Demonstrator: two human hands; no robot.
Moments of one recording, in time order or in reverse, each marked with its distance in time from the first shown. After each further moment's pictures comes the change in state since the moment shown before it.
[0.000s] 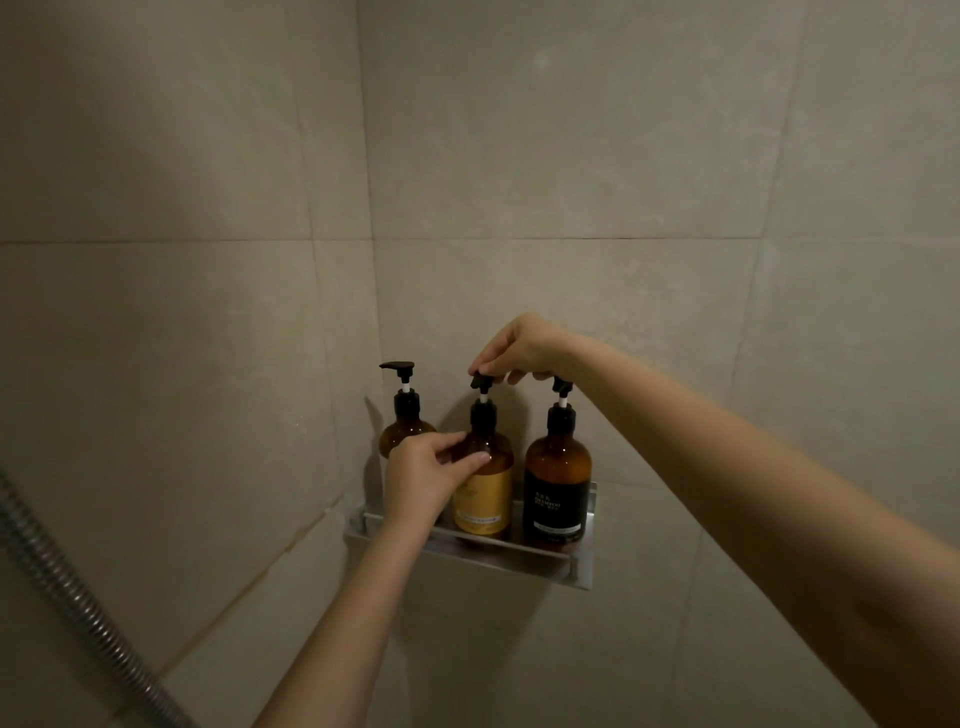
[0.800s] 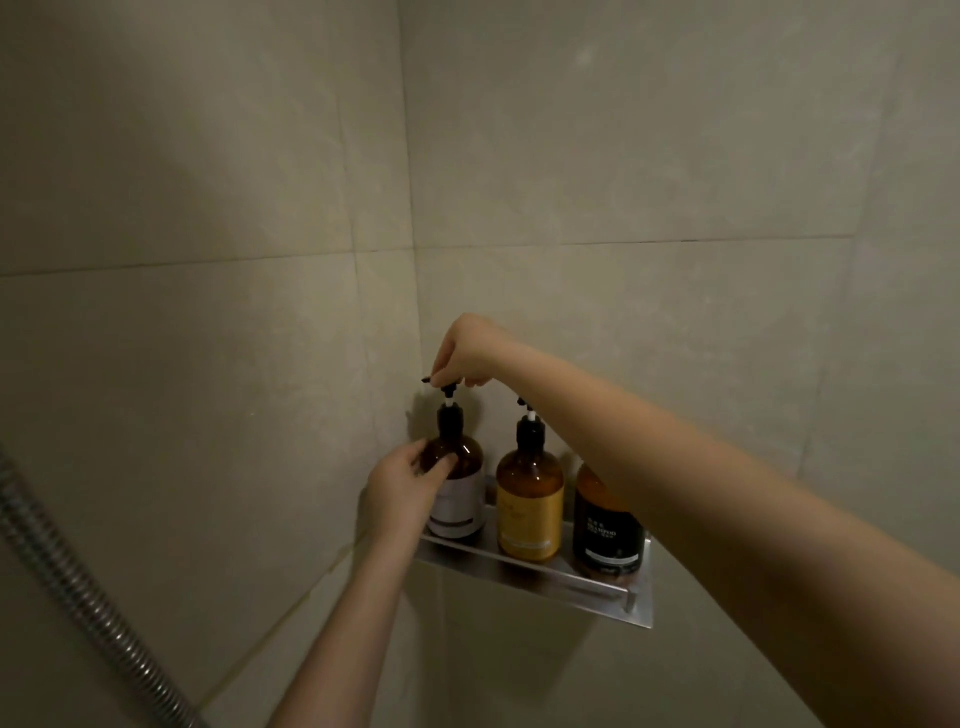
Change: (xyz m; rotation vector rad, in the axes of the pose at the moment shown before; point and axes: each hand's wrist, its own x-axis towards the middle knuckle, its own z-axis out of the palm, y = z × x) left_hand 0.024 -0.044 -0.034 0.002 0.211 -0.227; right_hand 0.065 -0.069 0.056 -0.194 -0.019 -0.147
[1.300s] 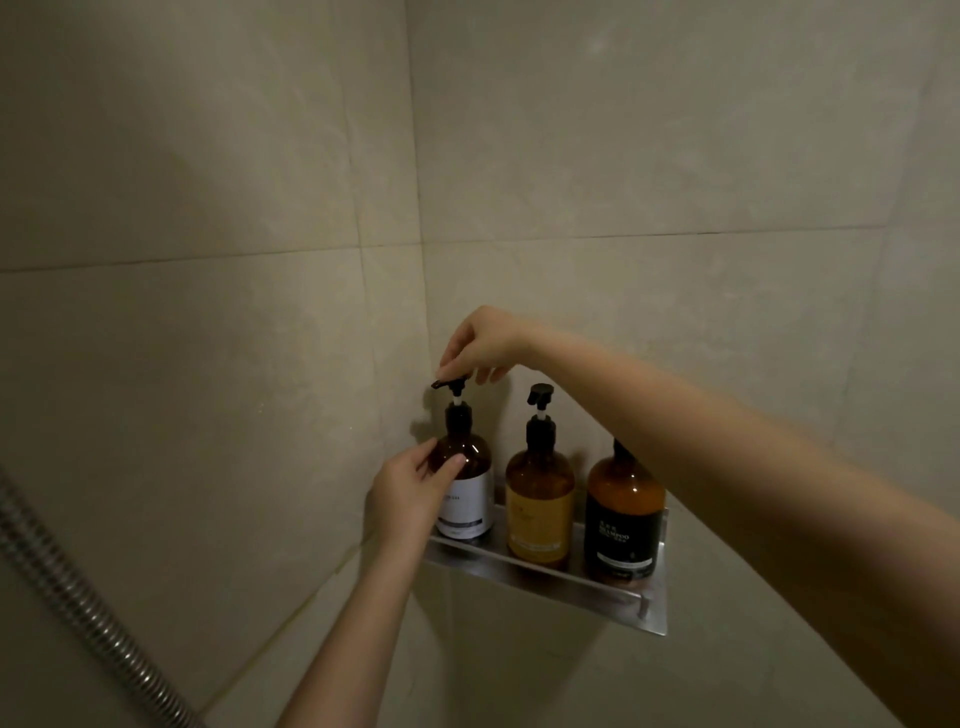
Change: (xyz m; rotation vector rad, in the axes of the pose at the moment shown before) left_hand 0.001 -0.005 0.000 -0.073 -0.016 0.009; right_hand 0.005 0.019 -0.012 0.128 -0.109 -0.135
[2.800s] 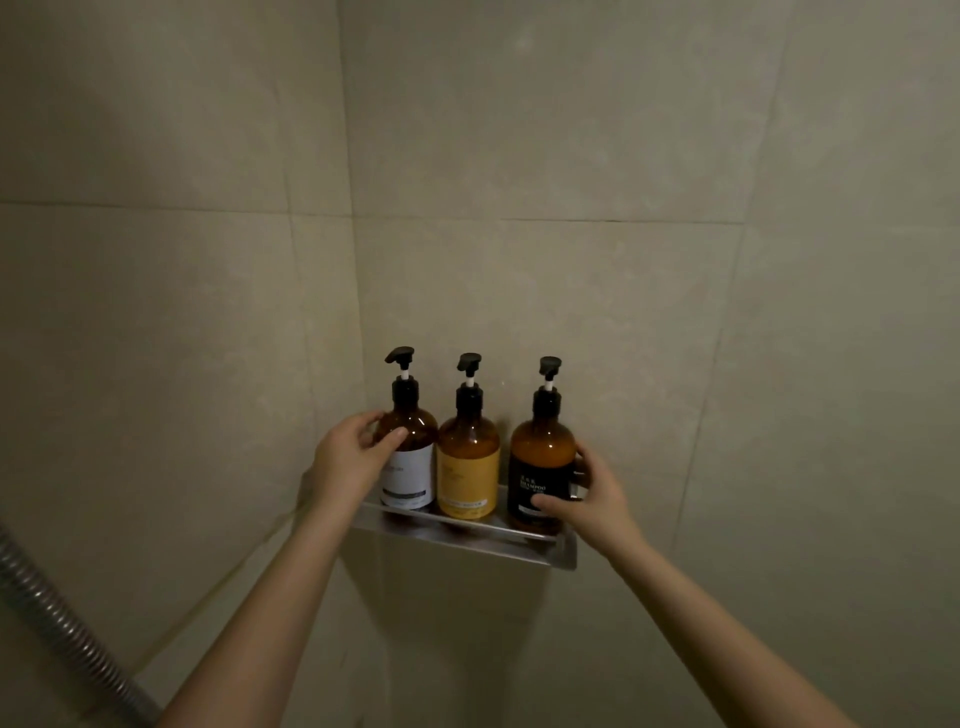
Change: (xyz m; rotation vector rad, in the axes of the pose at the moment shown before) left_hand -0.006 0.008 0.000 -0.018 -0.124 0.065; right_hand -0.196 0.145 0.116 0.430 0.661 0.329
